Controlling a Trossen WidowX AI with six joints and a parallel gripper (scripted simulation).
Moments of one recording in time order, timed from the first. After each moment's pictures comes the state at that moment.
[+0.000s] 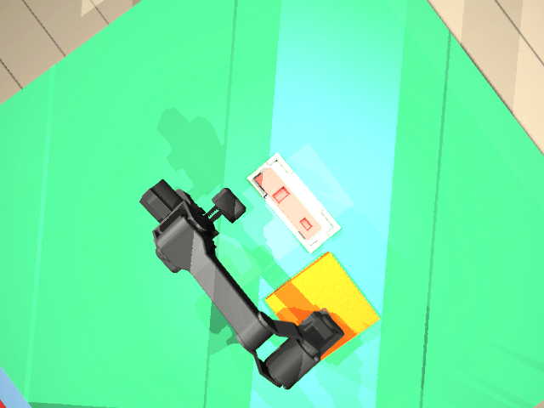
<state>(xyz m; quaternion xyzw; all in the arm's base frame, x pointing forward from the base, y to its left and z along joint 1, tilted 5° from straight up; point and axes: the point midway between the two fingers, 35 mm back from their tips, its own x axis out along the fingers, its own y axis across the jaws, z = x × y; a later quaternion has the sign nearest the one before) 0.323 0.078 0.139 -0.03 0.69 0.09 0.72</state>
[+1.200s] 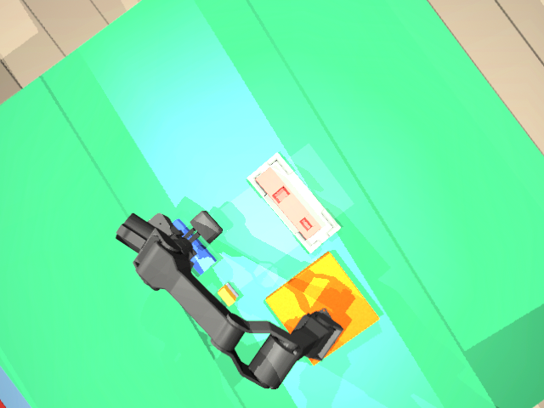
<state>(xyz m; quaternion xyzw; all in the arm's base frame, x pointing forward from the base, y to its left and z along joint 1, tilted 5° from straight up) 0.315 0.153 0.078 -0.03 0.68 0.10 0.72</state>
